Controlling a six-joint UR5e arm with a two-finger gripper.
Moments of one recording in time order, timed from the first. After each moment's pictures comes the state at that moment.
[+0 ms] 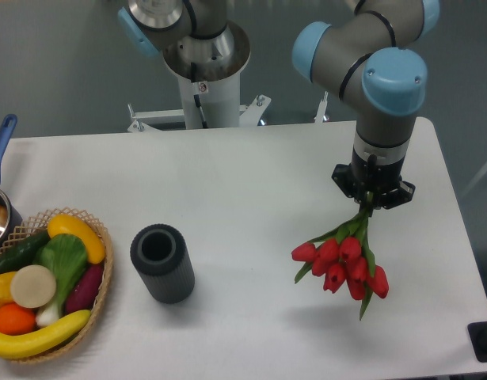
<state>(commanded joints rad) 2.66 -1.90 -1.50 -1.15 1.58 1.10</state>
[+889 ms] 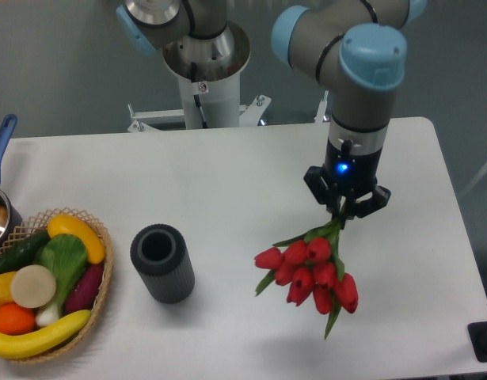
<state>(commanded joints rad) 2.64 -1.83 -1.51 -1.01 1.16 0.99</state>
